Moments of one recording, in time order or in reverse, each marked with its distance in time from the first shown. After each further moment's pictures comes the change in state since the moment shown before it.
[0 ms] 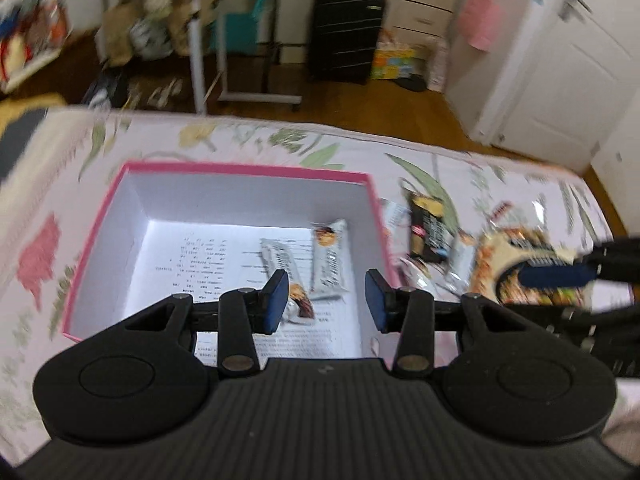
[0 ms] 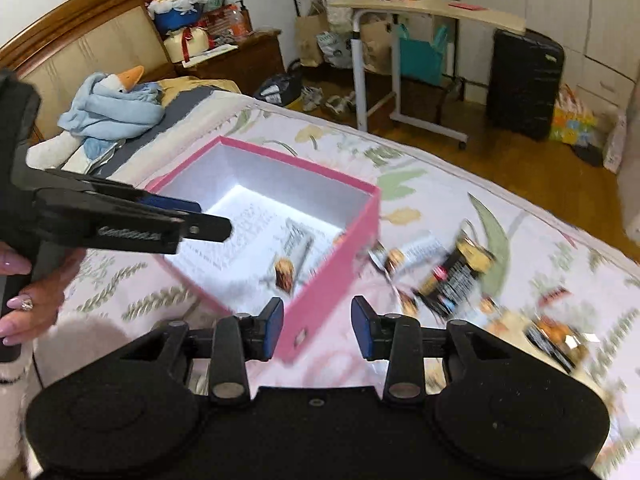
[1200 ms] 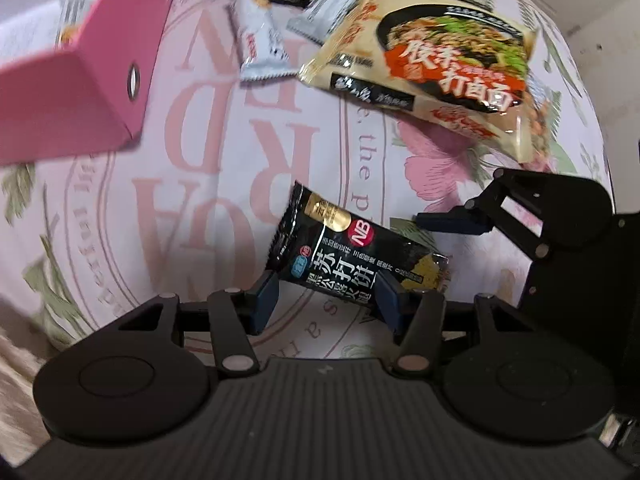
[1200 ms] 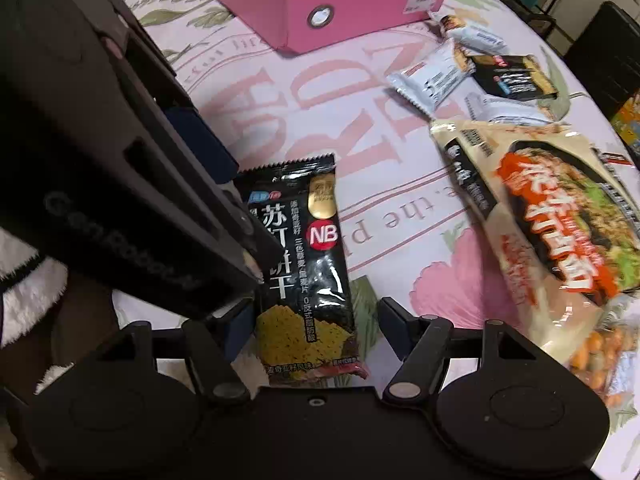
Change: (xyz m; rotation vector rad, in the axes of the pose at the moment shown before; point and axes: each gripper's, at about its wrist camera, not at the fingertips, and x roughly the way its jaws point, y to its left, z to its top) left arm 0.111 -0.148 -0.134 -0.075 0.492 -0.148; right arm 0.096 -0.028 -0.161 -0.405 0.406 -0.015
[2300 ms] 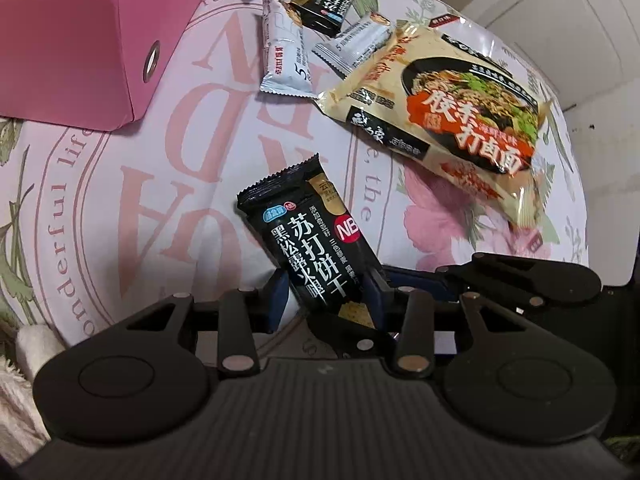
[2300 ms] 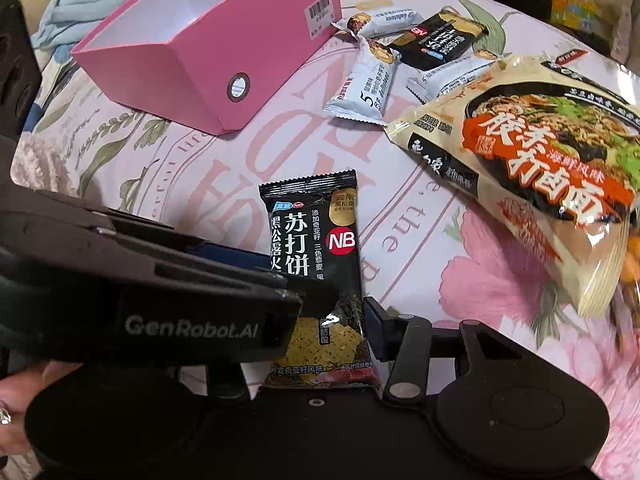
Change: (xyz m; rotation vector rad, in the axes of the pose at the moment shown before) left arm 0.007 0.021 -0.008 -0.153 -0.137 -0.102; right arm -0.010 -0.018 0.005 0.476 -0.124 0.102
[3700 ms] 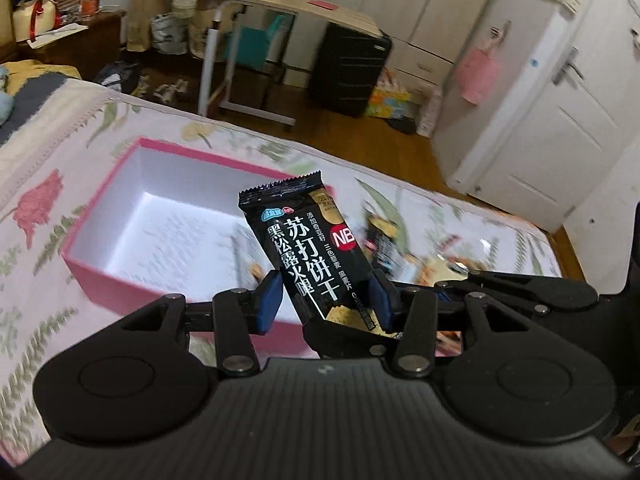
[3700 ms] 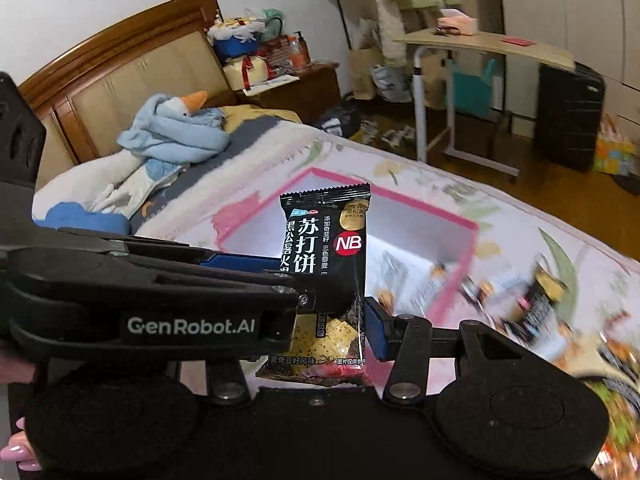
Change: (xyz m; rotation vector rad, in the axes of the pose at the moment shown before) left arm -0.228 0.061 0.072 0.070 -0.468 0.090; right arm -0.096 0.141 0.136 -0.170 -0.400 0.113
